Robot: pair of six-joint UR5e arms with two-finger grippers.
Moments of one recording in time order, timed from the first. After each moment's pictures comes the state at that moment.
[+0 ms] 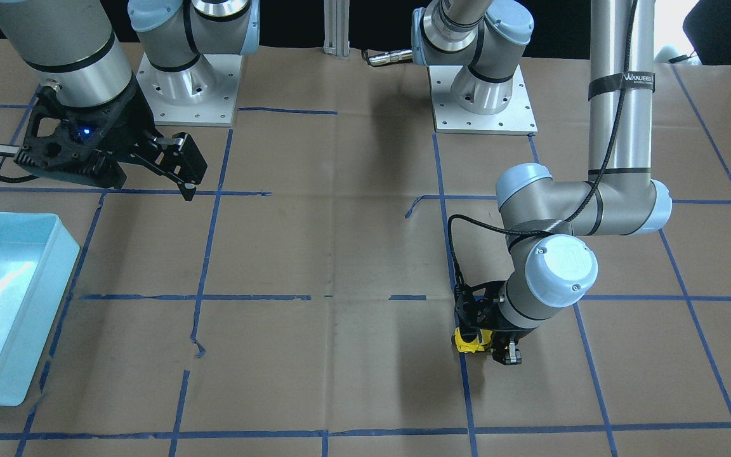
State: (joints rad) left arm -1.52 -2.11 -1.63 -1.00 1.59 1.57; right arm 1.61 -1.47 1.45 -1.59 -1.57 0.22
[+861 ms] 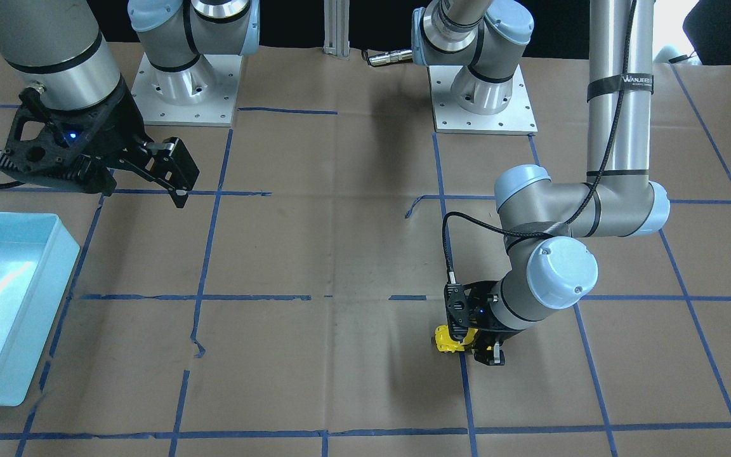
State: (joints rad) left arm -1.52 -2.12 -1.63 -1.00 1.48 1.59; right arm 1.60 -1.45 1.42 -1.59 -1.57 0.21
